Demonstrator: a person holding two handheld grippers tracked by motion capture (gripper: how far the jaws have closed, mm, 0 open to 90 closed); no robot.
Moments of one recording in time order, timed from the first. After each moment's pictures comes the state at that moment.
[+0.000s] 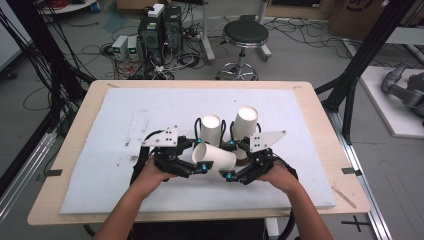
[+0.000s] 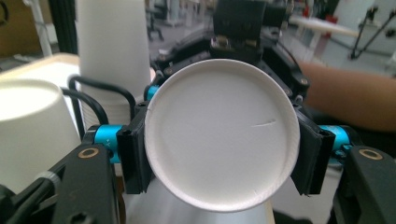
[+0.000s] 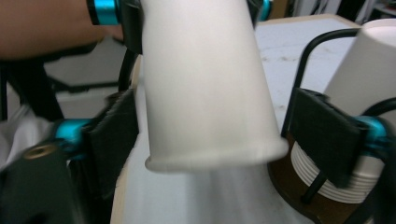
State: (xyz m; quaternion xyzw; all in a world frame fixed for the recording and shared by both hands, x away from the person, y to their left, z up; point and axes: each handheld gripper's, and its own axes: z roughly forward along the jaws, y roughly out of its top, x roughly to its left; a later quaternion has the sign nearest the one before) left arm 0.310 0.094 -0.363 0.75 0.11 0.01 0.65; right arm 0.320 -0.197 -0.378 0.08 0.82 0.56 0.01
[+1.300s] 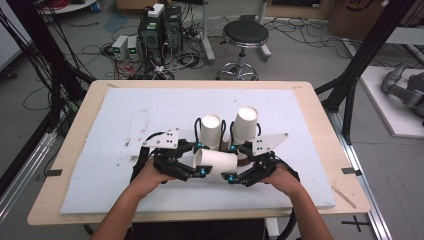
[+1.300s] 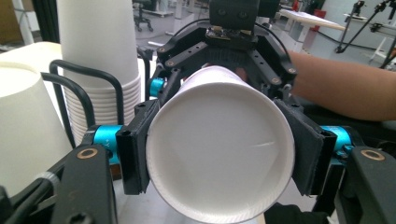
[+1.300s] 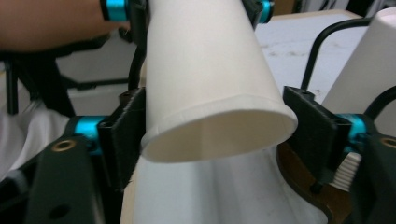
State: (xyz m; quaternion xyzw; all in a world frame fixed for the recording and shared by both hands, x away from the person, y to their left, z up) left arm 0.310 0.094 -0.368 0.77 0.10 -0.02 0.63; right arm 0.315 -0.202 -0.381 0.08 0.82 0.56 0.00
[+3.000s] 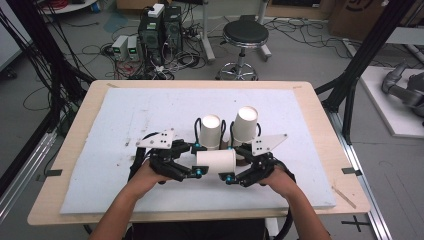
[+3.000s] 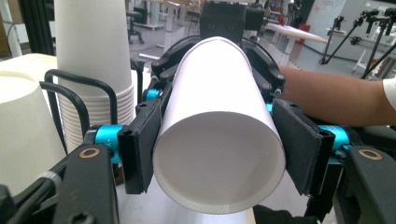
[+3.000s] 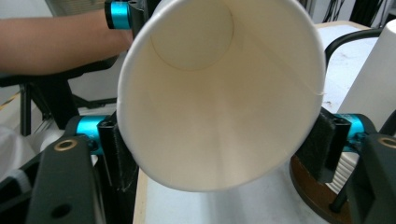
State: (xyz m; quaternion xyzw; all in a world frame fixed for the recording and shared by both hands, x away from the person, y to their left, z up) left arm 0.309 0.101 -0.371 0.76 0.09 -0.04 0.65; right arm 0.313 -0.198 -0.385 0.07 0.81 0.58 -0.02
